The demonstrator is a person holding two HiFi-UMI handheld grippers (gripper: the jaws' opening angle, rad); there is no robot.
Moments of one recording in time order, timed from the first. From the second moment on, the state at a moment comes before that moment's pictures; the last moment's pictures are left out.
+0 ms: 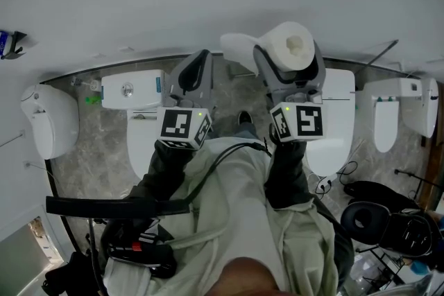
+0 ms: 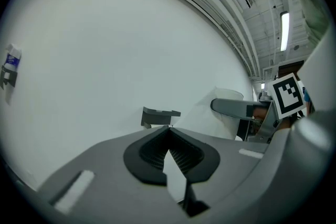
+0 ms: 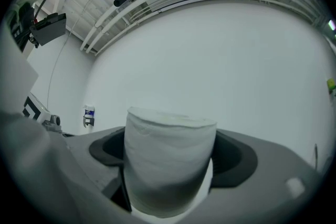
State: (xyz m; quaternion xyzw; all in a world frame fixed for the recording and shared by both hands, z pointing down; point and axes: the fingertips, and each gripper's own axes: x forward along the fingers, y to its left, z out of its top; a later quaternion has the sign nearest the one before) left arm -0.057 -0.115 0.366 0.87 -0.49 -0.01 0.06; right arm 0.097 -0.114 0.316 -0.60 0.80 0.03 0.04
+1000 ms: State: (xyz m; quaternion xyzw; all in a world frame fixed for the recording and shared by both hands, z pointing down) left arm -0.083 -0.106 0.381 0.85 -0.52 -0.02 0.08; right arm 0.113 -0.152 0.274 -0.59 0.80 0.11 0.06
